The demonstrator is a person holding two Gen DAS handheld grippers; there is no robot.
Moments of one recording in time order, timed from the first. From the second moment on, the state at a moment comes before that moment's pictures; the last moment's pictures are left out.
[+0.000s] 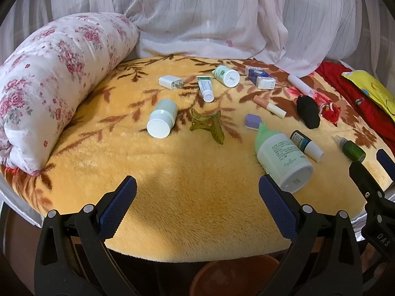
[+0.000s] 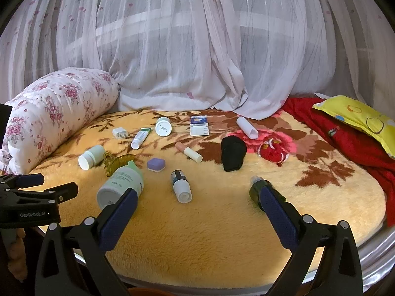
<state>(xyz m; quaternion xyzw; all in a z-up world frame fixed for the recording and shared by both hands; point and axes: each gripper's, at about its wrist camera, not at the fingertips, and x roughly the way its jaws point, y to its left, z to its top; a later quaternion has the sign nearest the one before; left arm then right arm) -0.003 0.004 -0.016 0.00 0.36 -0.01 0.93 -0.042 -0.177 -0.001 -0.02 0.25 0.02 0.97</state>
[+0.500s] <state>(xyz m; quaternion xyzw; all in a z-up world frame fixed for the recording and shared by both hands) -0.006 0.002 -0.022 0.00 0.36 -0.01 0.93 -0.041 -0.178 0.000 -0.01 0.25 0.02 0.97</state>
